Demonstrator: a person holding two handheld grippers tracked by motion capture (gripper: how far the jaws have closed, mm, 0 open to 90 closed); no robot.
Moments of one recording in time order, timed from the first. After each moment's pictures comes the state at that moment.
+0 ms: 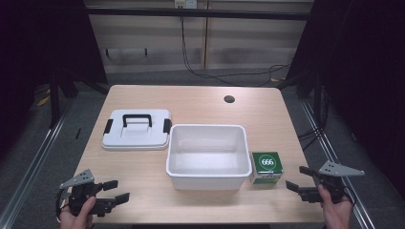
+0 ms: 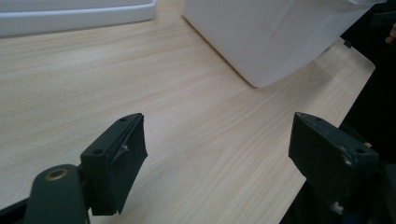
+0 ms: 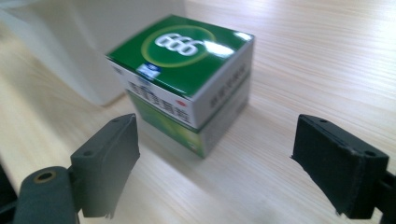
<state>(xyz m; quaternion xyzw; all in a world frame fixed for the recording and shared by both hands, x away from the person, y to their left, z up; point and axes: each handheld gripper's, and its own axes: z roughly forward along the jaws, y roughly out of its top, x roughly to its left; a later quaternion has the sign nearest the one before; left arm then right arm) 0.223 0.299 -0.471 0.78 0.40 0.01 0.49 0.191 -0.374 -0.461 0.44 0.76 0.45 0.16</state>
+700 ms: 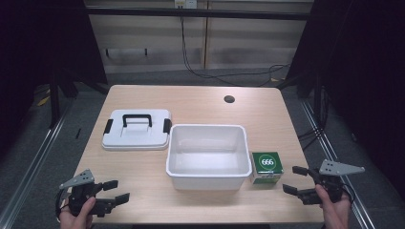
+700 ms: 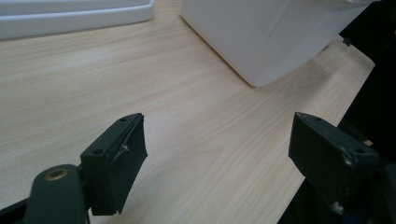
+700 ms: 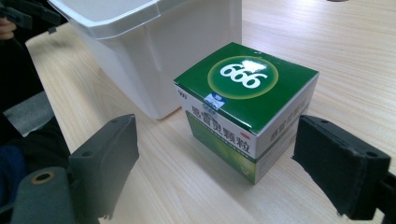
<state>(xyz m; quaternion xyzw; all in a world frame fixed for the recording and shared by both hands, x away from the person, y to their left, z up) 0.222 0.298 -0.470 0.78 0.40 0.01 0.49 0.191 -0.361 -0.443 0.38 0.77 0.49 0.11</state>
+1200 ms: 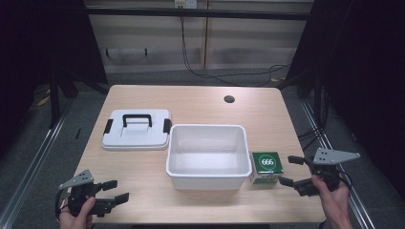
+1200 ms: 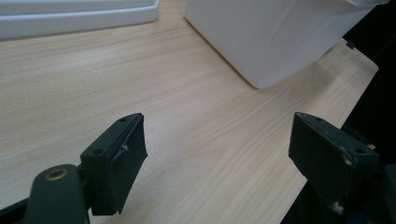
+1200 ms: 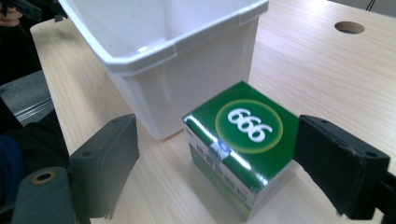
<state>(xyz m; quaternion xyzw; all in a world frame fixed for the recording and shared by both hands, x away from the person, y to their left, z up) 0.221 0.299 -0.470 0.77 0.41 0.01 0.49 0.210 -0.343 -0.408 0.34 0.81 0.47 0.13</state>
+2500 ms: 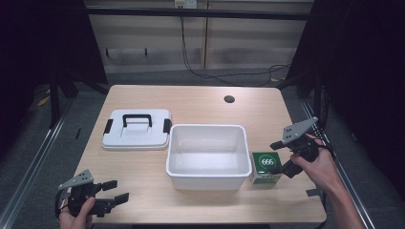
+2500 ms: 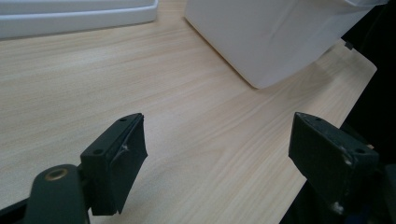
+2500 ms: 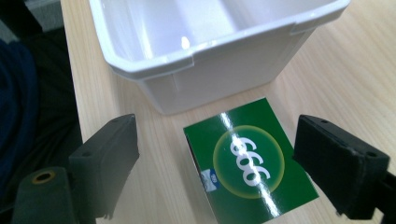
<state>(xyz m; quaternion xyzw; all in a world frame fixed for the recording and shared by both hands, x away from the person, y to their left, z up) 0.221 0.299 -0.471 0.77 0.40 0.01 0.49 0.277 -0.294 -0.365 0.21 0.92 0.31 0.05</state>
